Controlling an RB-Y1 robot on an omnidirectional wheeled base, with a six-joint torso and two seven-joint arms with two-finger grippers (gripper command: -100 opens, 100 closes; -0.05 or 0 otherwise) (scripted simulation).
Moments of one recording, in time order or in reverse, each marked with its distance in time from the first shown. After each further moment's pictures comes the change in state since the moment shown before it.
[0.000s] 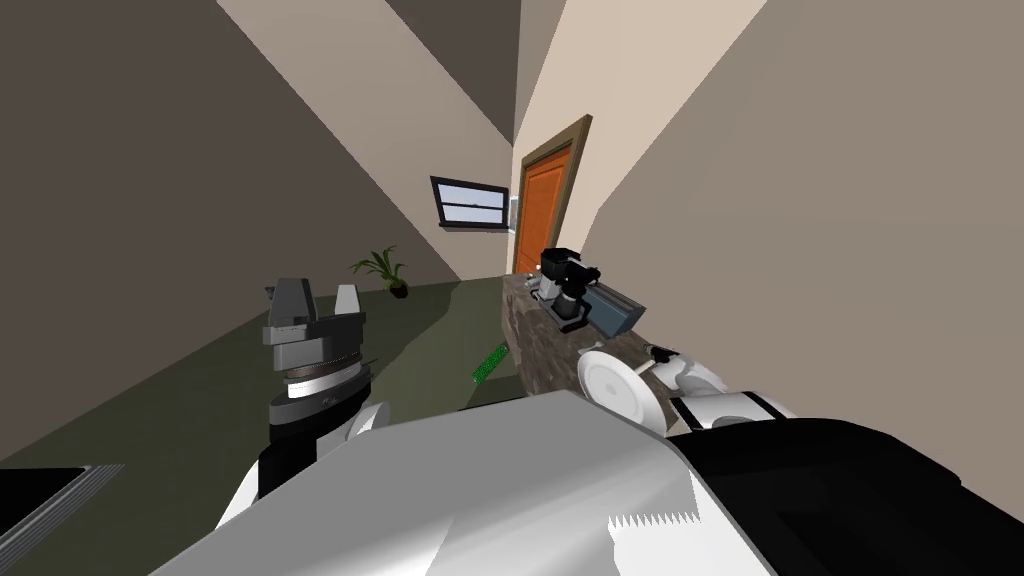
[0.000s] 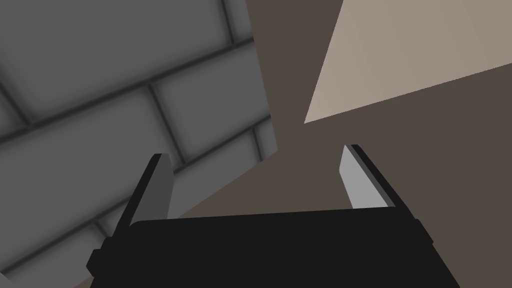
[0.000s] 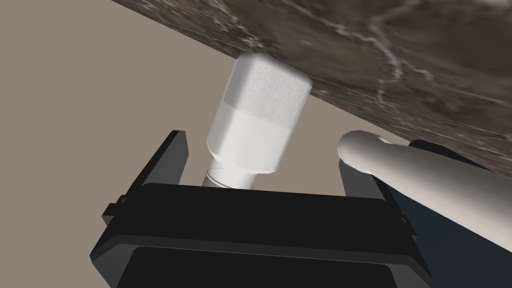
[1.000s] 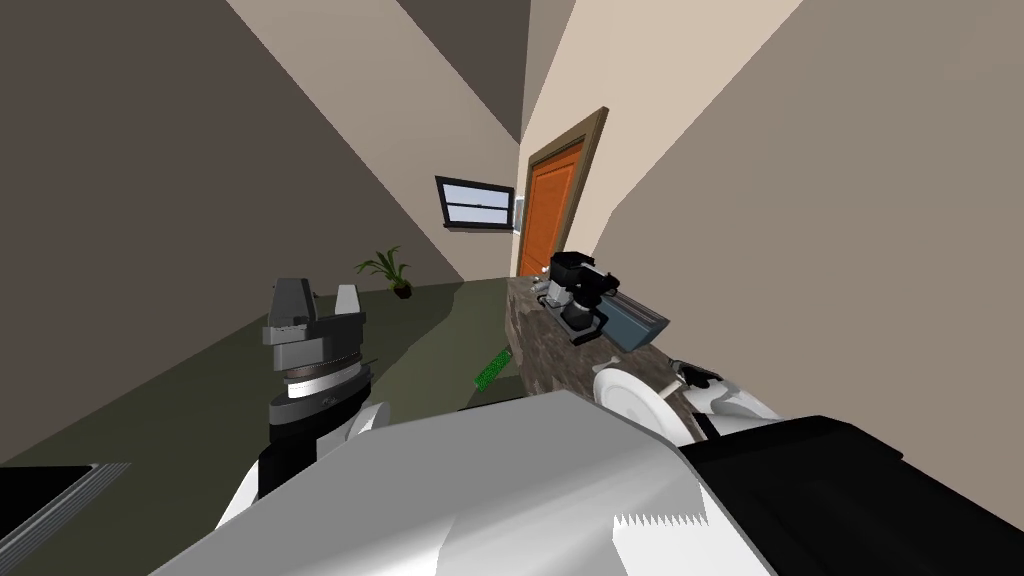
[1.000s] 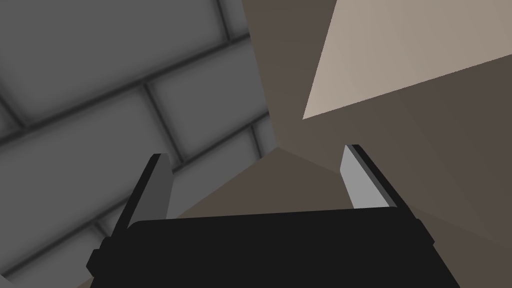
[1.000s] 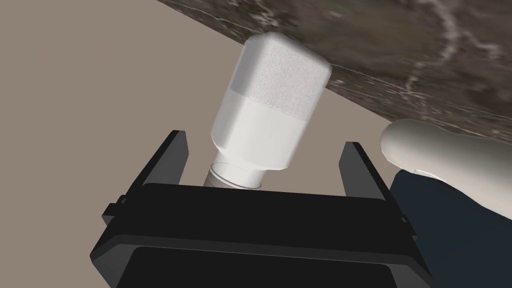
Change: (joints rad) left arm 0.000 0.000 0.000 0.000 0.000 0.000 0.000; right arm 0.138 -0.011 -0.200 0.065 0.013 -0.162 0.080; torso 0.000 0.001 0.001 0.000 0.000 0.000
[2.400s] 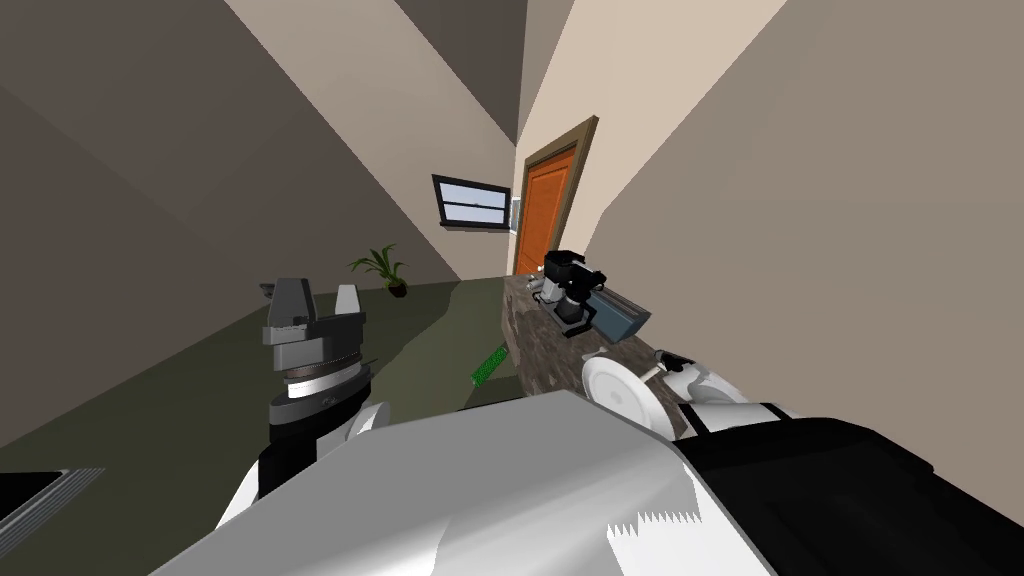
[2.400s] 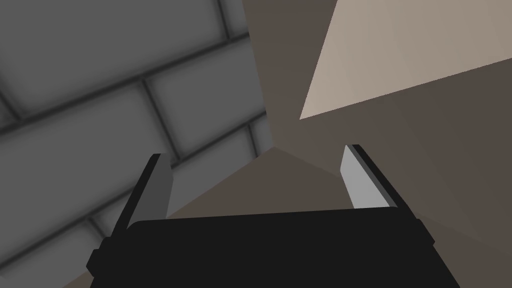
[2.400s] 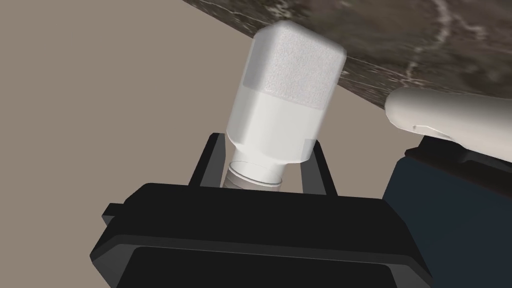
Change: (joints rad) left arm 0.000 0.000 0.000 0.000 0.000 0.000 0.000; right arm -0.080 0.010 0.113 -0.048 0.015 0.100 -0.062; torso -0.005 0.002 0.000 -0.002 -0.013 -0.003
